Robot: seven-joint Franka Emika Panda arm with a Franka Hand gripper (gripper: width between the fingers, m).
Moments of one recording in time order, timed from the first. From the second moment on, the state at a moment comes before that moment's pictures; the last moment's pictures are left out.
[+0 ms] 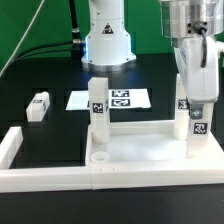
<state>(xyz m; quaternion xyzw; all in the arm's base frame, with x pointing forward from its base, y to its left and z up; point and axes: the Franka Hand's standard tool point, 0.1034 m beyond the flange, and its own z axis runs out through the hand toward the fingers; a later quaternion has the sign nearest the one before) 0.639 0.102 0.107 -0.69 0.73 -0.01 0.06</state>
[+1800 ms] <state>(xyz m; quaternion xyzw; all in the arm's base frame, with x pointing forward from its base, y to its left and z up) 0.642 0.105 0.102 -0.88 0.47 -0.04 0.03</state>
